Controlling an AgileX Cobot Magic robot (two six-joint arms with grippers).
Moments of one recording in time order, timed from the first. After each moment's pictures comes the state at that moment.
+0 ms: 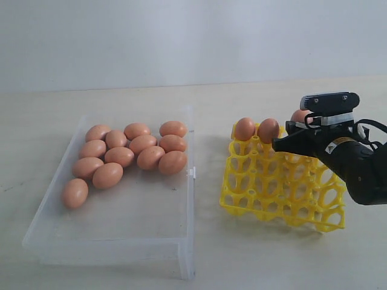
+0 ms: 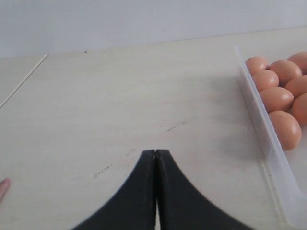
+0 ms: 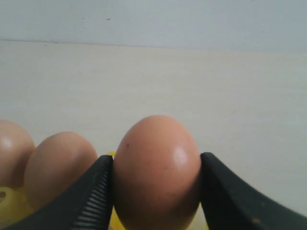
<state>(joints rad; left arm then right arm) 0.08 0.01 0.00 0.08 0.38 0.02 0.19 2.06 -0.71 0.12 -0.90 -0.08</state>
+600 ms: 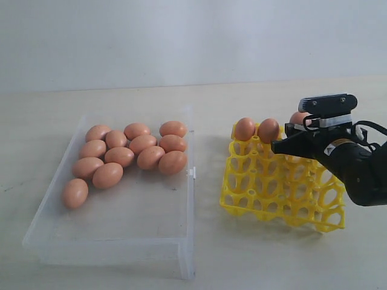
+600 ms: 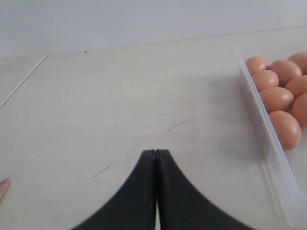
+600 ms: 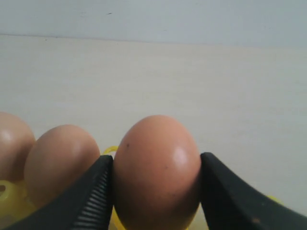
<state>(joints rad) 0.08 0.01 0.00 0.08 0.38 0.02 0.19 2.08 -0.71 0.12 -0.90 -0.08</state>
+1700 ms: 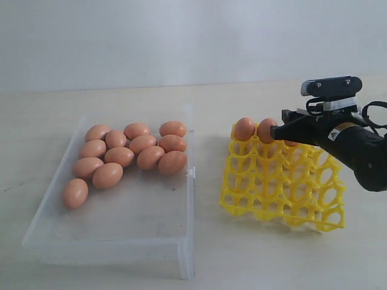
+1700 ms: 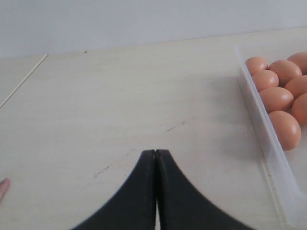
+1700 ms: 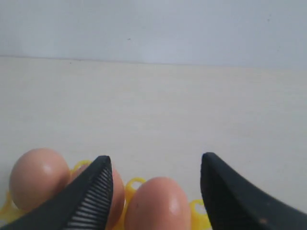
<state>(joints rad) 0.08 0.01 0.00 0.08 0.38 0.02 0.19 1.96 -0.71 0.05 -0.80 -0.03</state>
